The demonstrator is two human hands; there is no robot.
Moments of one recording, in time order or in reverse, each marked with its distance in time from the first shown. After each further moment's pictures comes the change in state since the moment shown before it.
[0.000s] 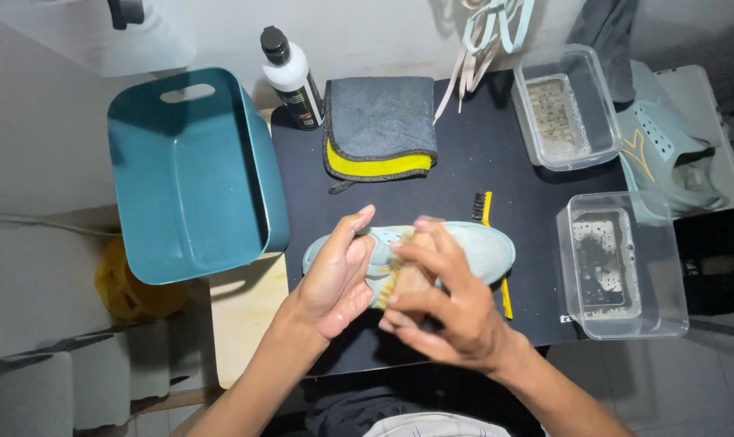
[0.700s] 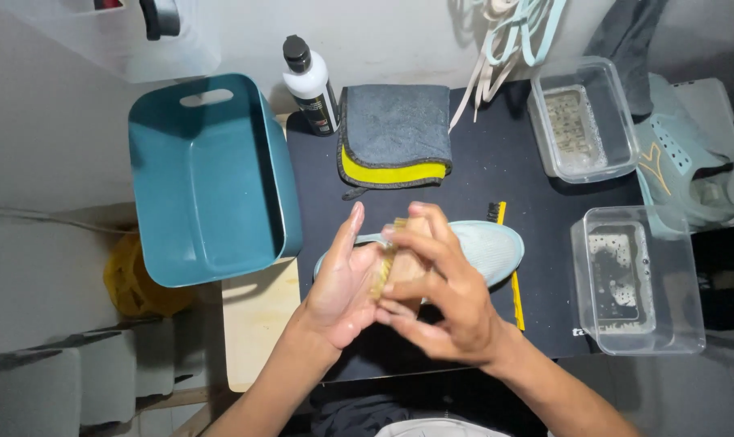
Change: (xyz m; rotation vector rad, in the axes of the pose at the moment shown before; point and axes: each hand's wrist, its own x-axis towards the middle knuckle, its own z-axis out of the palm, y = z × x) left_hand 0.000 -0.008 -0.015 -0.119 -0.077 0.072; right_hand 0.030 0.001 0.017 0.139 0.012 0.008
